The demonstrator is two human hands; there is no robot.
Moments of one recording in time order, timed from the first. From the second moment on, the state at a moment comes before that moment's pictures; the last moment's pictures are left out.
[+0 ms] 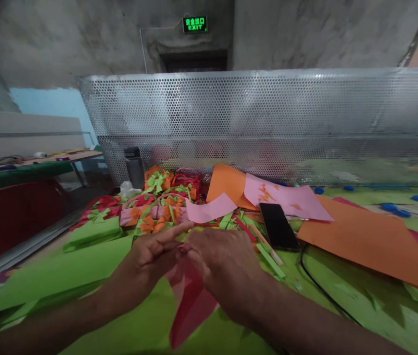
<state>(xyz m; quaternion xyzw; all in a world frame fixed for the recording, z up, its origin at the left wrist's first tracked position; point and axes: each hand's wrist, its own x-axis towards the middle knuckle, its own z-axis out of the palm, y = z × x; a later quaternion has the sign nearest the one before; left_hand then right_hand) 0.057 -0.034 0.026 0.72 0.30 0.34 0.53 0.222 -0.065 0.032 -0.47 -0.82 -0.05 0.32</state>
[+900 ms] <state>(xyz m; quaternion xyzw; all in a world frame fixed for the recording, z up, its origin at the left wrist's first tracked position) 0.058 -0.030 0.028 0.71 0.26 0.30 0.58 0.223 -0.064 0.044 -0.51 -0.81 0.07 0.29</state>
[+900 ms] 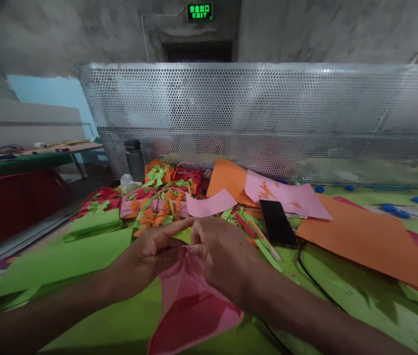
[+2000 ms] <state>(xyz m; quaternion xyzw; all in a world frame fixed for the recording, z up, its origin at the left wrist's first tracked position) 0.060 -0.029 0.027 0.70 0.24 0.29 0.61 0.226 -0.063 0.050 -0.54 -0.79 0.13 0.24</state>
